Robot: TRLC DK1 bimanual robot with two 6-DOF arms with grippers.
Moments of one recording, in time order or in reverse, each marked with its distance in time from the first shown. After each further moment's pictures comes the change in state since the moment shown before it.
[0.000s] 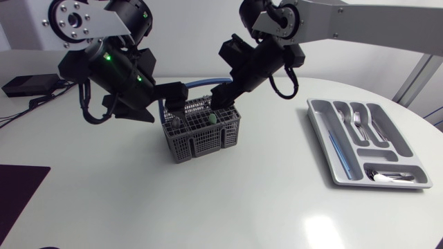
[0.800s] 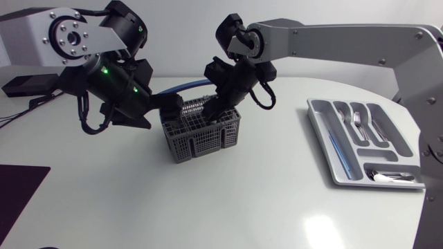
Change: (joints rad) left arm 0.026 -0.019 -0.085 0.055 0.007 0.042; right arm 0.052 0.145 0.074 -0.024 0.088 0.021
